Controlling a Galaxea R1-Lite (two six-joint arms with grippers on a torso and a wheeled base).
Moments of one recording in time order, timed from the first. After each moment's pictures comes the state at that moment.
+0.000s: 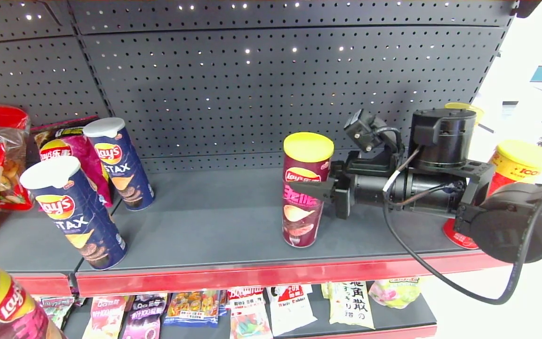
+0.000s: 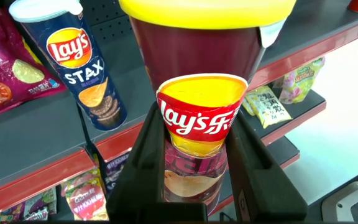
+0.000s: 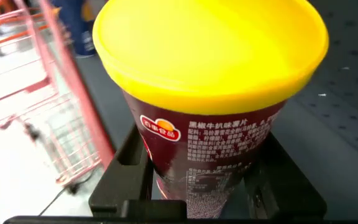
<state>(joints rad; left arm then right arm) -0.11 0.39 -0.48 0.24 -0.31 0.14 0.56 1.80 -0.95 -0.65 0.51 -0.19</state>
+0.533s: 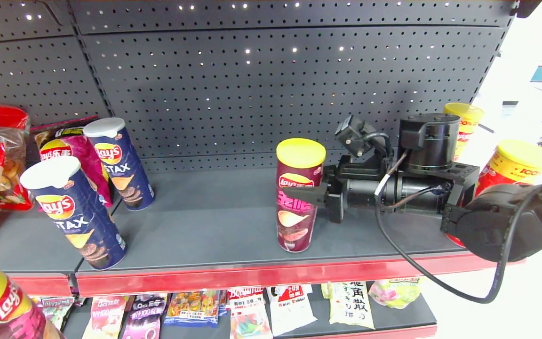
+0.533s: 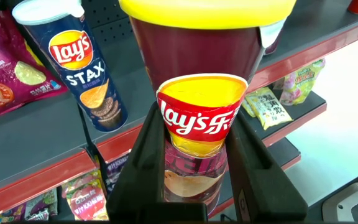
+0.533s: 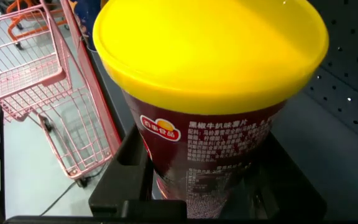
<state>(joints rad) -0.11 0.38 -0.49 0.24 -0.31 0.14 0.57 1.84 -0.97 -0.65 0.54 -0.19</state>
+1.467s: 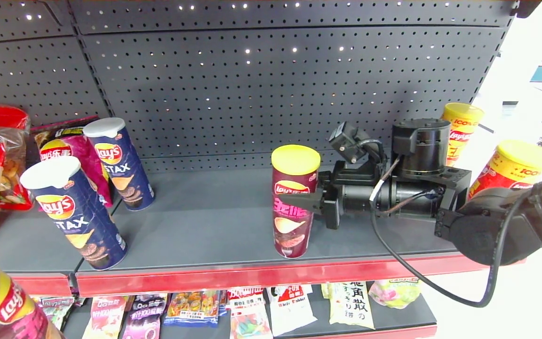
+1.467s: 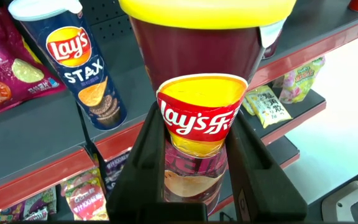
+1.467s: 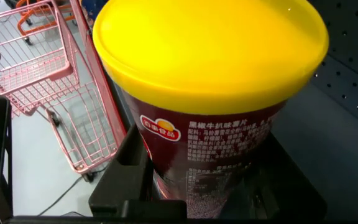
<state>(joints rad) -0.11 0.39 -0.48 0.24 -0.31 0.14 0.58 1.85 -0.97 -0.65 0.56 -0.19</state>
